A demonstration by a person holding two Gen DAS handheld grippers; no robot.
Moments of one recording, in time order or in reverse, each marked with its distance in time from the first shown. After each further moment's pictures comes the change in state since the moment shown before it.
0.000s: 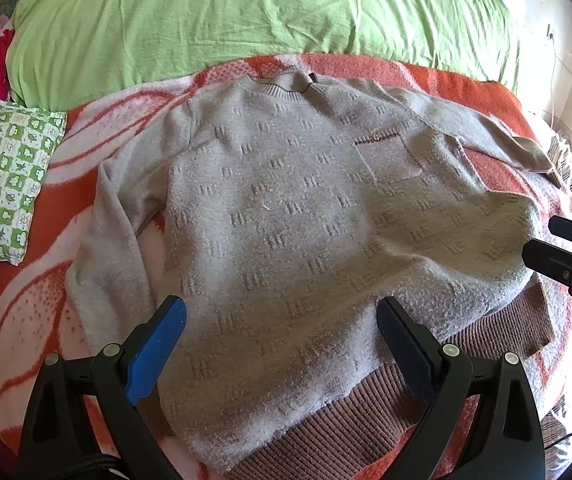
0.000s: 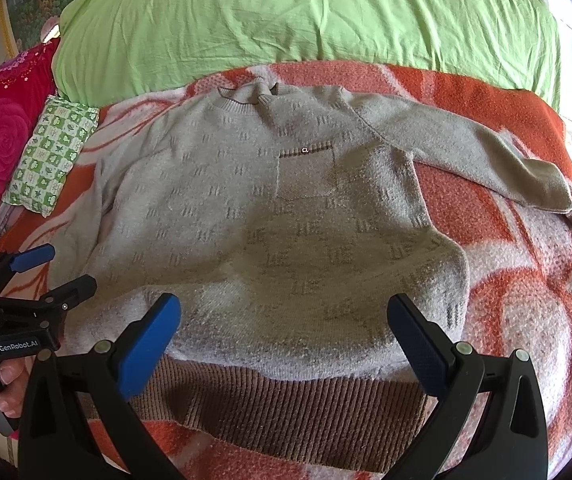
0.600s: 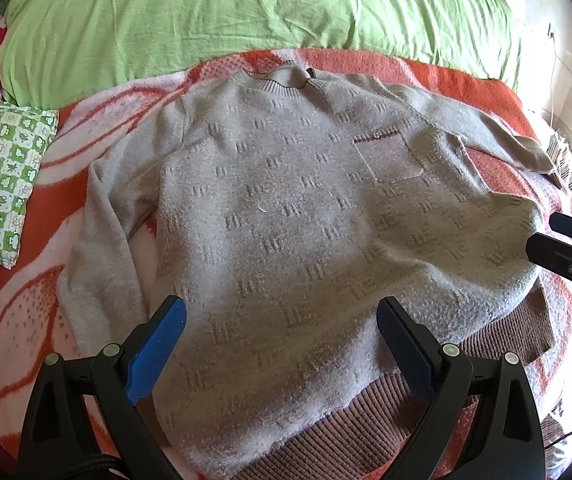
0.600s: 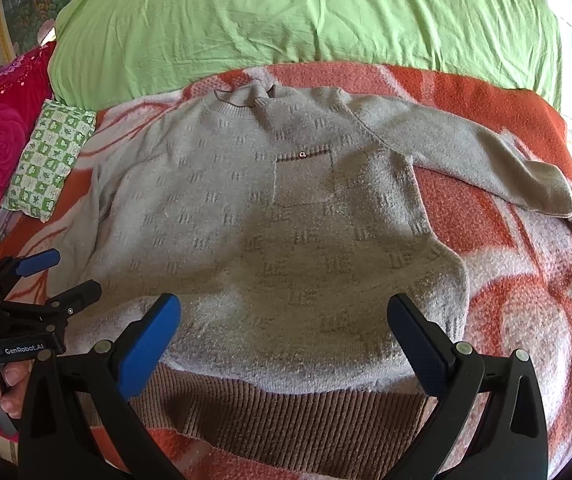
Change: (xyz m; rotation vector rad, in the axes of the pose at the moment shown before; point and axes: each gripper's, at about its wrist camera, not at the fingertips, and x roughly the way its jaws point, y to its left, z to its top) left arm 0.017 0.002 0.012 -0.005 0.061 -0.017; right arm 0.010 -0.005 0.012 0.002 0.045 -0.013
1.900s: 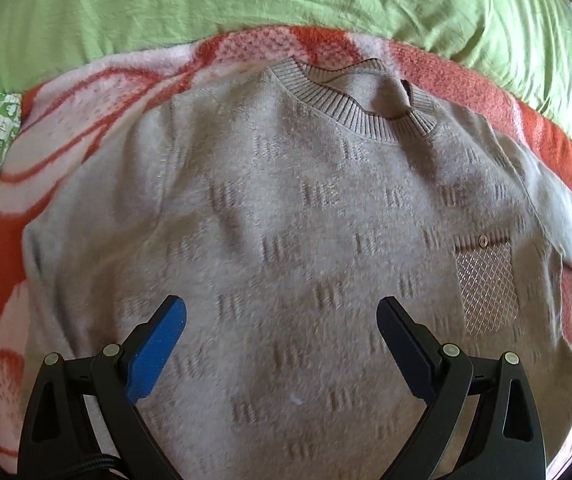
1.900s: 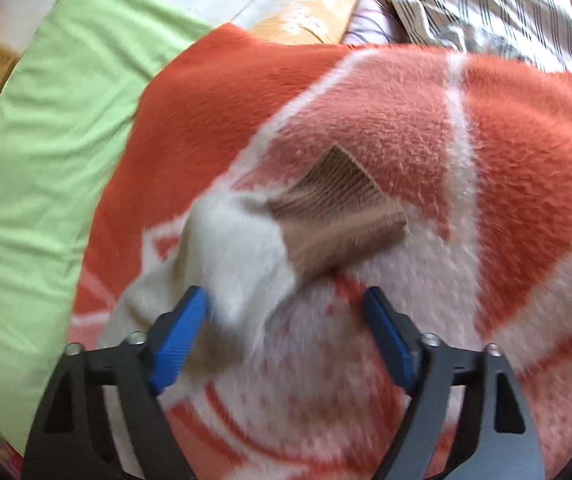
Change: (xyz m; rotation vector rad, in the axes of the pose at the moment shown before) left arm 0.155 0.048 0.154 -0.175 0.111 0.046; right arm 0.047 -0.420 0.014 1.176 -0.194 -0.131
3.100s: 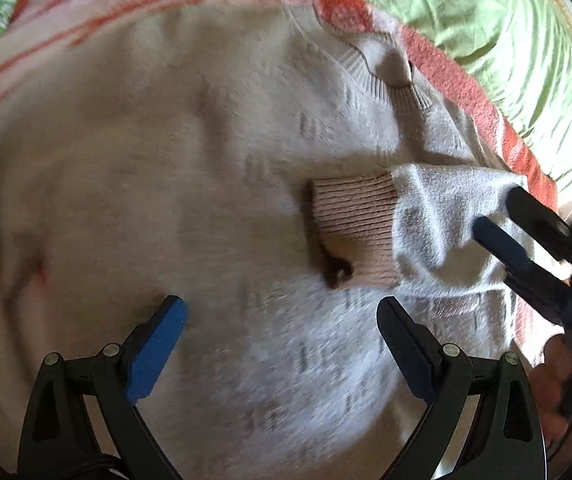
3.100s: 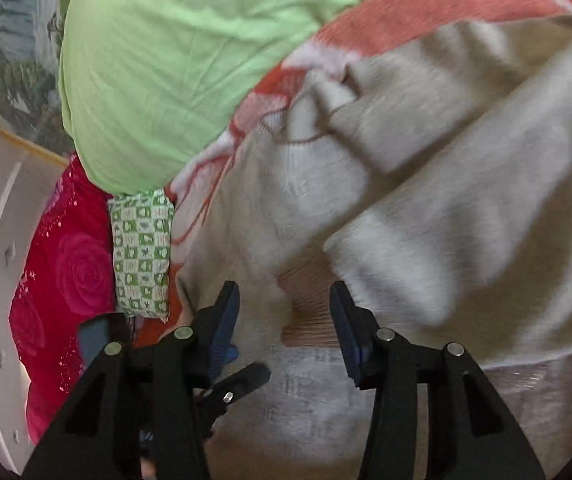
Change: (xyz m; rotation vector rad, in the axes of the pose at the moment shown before) left arm 0.026 0.020 -0.034 -0.191 0.120 -0.226; right arm 0.087 0.303 -0.322 -0.729 0.649 0.567
